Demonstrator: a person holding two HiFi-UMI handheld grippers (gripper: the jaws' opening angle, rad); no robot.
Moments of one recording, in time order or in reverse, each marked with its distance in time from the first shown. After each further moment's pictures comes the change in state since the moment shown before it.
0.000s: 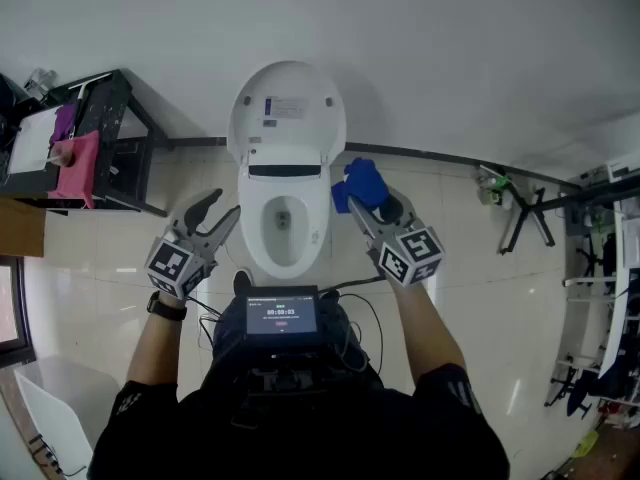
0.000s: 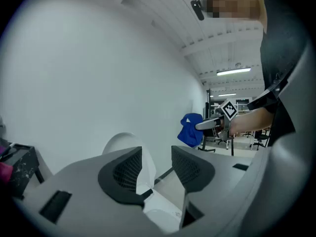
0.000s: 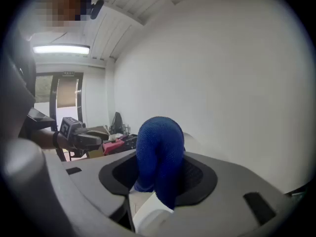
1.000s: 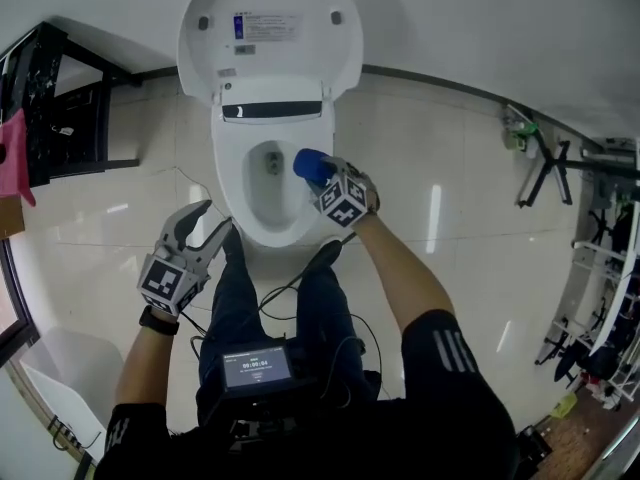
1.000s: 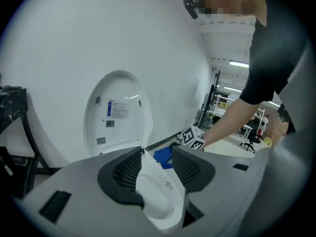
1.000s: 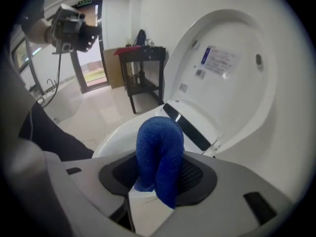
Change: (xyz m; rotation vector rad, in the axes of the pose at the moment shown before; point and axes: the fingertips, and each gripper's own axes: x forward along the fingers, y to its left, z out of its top) left arm 0.079 0.005 -0.227 -0.159 0.253 -0.055; right arm 0.197 -0.058 -0.423 -0.391 0.717 0.234
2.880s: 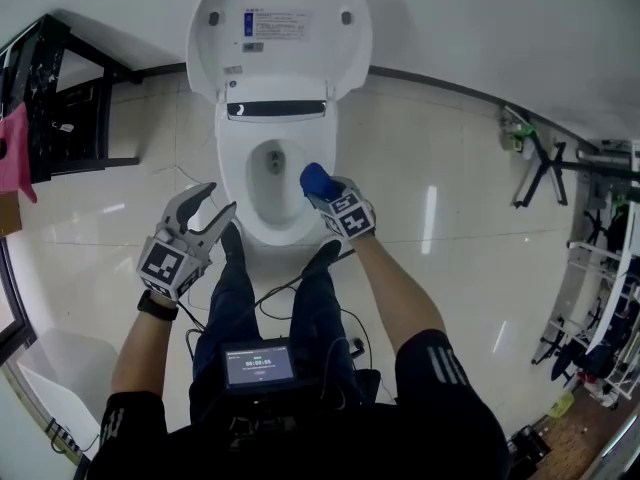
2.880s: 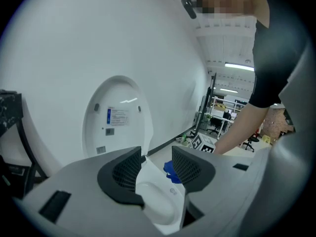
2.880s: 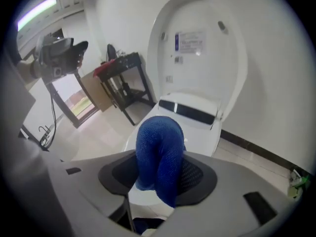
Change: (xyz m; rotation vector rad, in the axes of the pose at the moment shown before) left arm 0.003 0.019 0.018 0.032 -0.049 -0.026; right arm -0.009 0.037 -0.019 0.404 -0.039 0.038
